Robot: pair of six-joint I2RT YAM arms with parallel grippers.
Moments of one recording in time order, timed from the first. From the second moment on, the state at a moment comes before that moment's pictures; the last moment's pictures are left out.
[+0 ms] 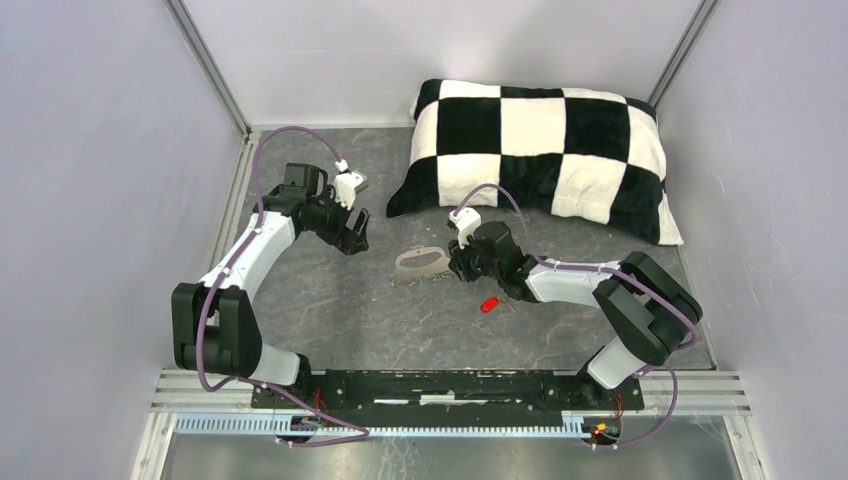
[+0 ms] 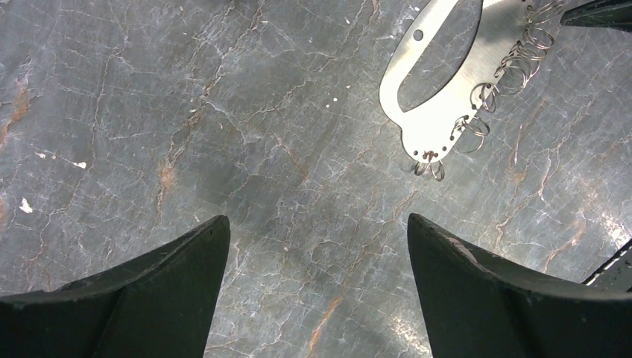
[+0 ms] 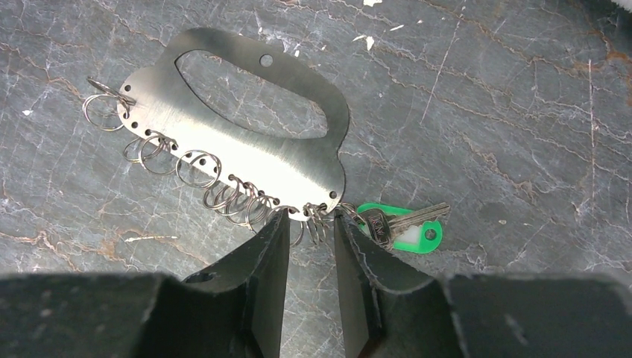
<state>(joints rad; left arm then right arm) -0.13 1.44 1.05 -0.63 0.46 0.43 0.73 1.59 0.67 0.32 -0.05 0.08</state>
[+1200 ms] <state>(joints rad) -0.13 1.42 1.05 -0.63 0.45 0.44 0.73 1.61 0.67 0.29 -0.02 0.09</state>
